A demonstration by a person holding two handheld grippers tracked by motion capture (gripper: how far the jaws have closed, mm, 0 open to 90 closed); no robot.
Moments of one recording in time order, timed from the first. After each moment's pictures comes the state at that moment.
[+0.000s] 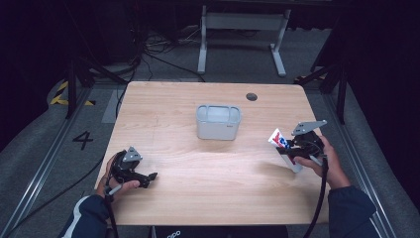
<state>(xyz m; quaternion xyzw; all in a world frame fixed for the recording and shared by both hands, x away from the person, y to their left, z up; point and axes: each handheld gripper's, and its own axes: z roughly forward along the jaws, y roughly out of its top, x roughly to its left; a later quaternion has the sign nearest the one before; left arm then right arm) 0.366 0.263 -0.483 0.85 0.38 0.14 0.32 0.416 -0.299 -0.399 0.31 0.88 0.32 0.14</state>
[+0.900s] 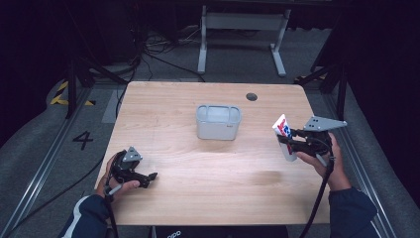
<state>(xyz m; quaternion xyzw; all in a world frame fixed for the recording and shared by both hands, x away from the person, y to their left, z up) 0.367 0.263 -0.483 0.85 0.38 0.14 0.32 0.397 -0.294 -0.363 0.30 0.82 0.44 0.21</state>
